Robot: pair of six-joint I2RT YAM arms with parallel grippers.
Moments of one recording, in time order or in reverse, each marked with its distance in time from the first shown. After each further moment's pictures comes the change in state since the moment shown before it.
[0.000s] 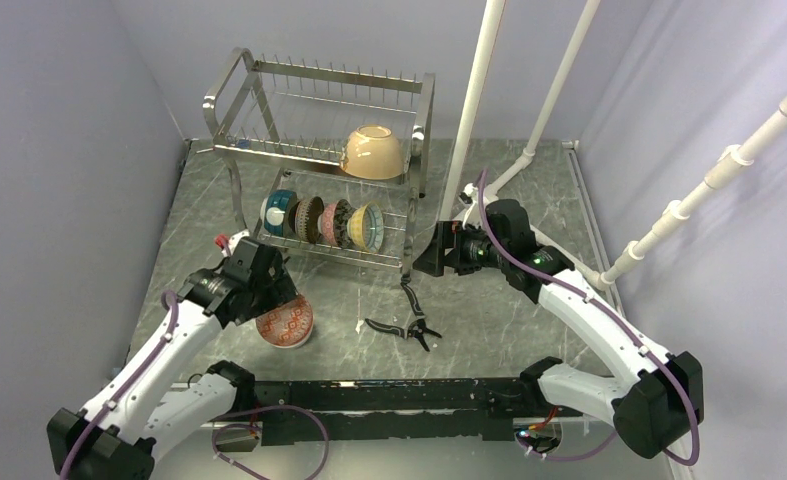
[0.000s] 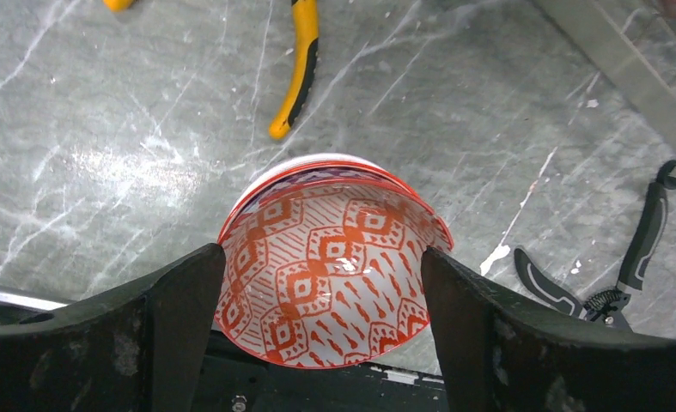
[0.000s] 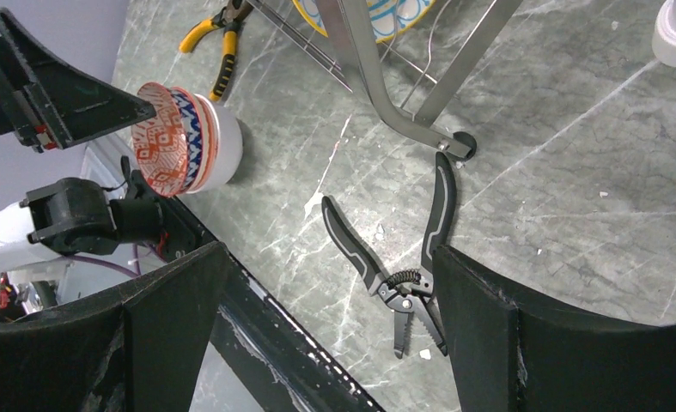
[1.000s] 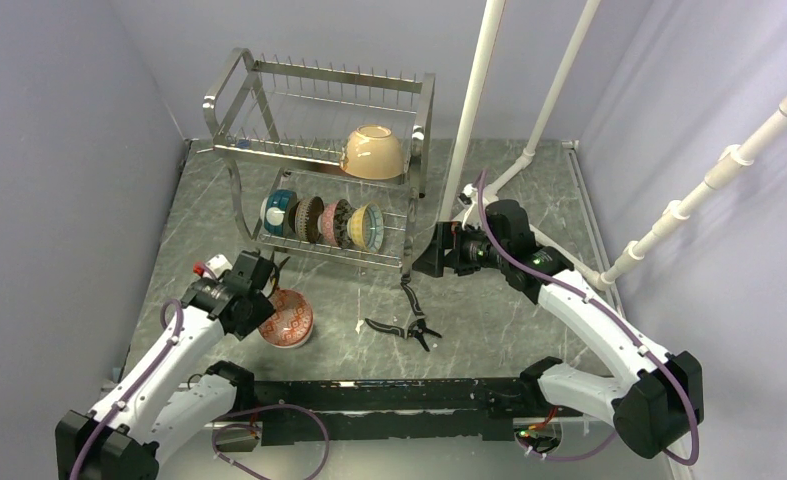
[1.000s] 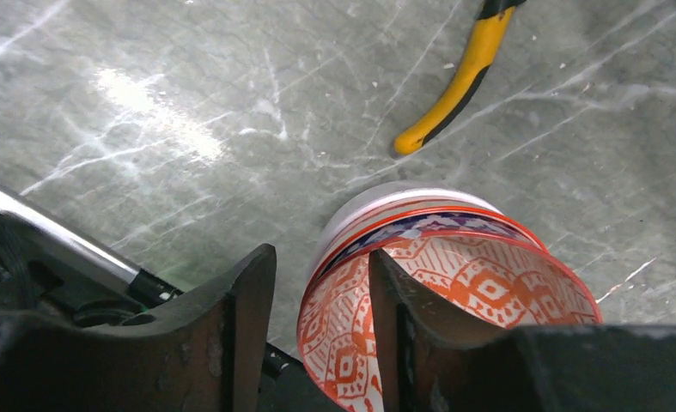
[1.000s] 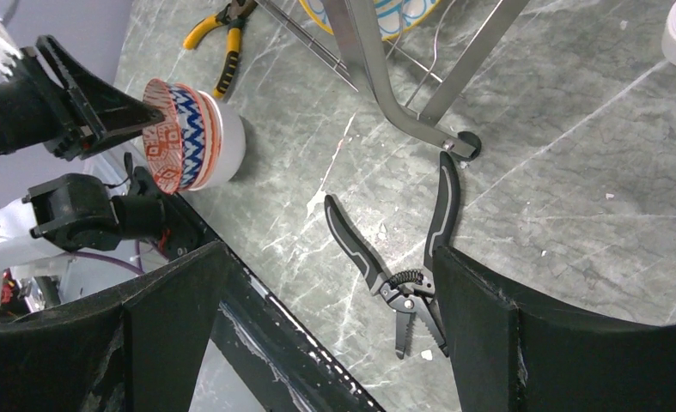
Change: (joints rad) left arm 0.065 0.005 -0.090 -0.114 -0.128 -0.270; right arm 0.000 0.000 -0.008 0.008 -0.007 -0.002
